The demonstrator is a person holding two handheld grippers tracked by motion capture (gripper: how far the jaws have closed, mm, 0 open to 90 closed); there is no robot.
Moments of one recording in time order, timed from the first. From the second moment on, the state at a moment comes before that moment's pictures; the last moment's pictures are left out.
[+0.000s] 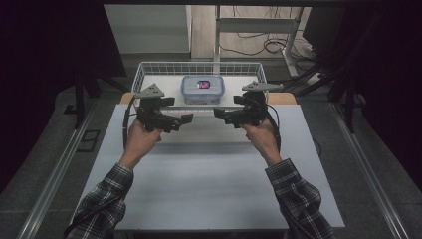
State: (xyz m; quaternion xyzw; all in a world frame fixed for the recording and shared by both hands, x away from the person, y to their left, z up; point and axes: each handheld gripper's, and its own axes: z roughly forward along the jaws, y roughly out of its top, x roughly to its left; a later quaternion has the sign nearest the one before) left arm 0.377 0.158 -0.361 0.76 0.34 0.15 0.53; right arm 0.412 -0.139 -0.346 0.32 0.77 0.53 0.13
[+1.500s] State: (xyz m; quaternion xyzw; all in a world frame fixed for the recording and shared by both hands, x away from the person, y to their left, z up) left arm 0.317 0.150 -0.444 0.79 0.33 0.15 0.50; right arm 0.359 -0.135 -0.415 0.27 0.81 0.50 0.13
